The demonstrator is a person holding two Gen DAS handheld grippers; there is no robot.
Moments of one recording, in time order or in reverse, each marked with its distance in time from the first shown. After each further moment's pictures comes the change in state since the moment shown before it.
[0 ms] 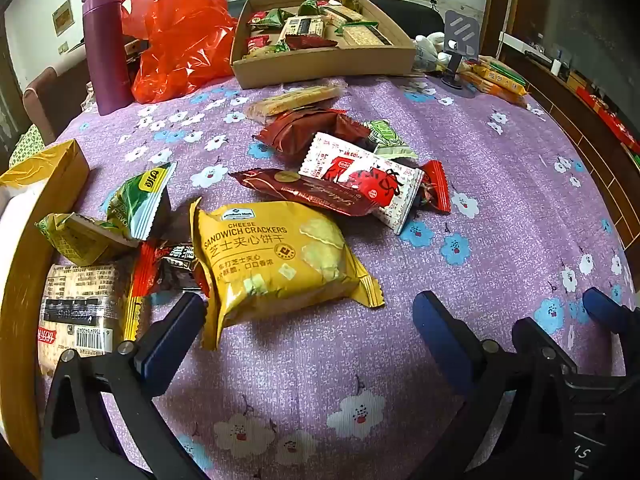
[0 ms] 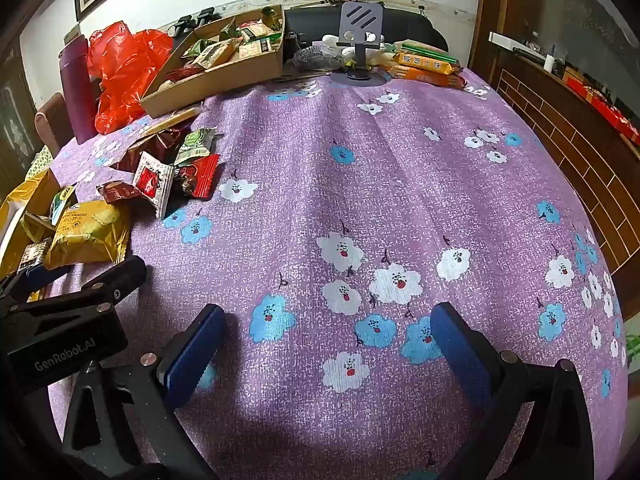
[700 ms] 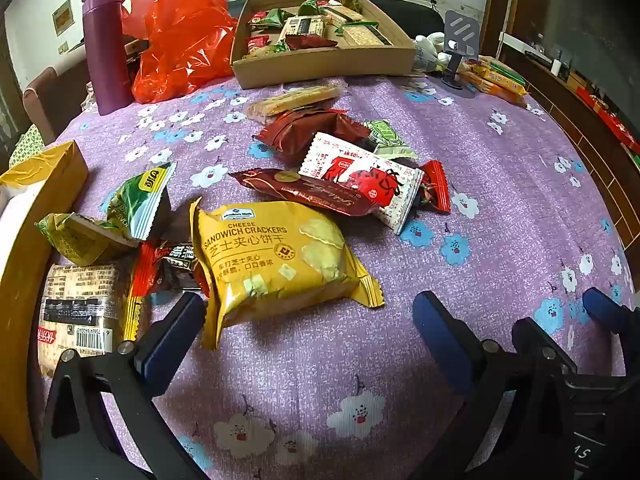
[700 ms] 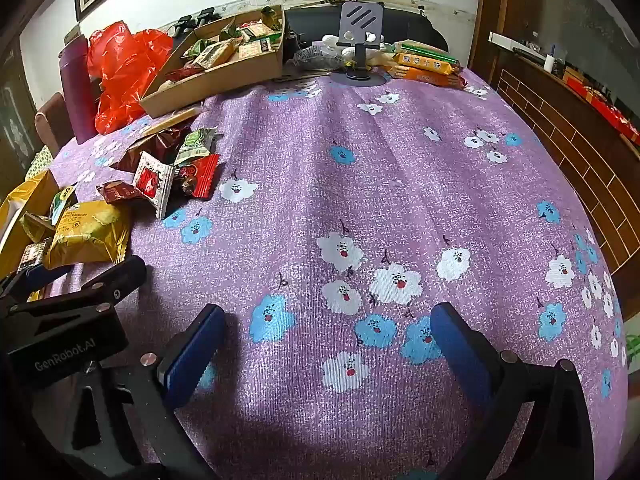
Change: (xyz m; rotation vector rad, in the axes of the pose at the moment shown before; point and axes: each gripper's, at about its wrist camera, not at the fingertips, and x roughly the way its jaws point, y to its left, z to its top) left arm 0.000 0.000 0.000 -0.006 0.004 -0.008; right arm -0.002 -0.001 -0.001 -0.004 0.002 -0.005
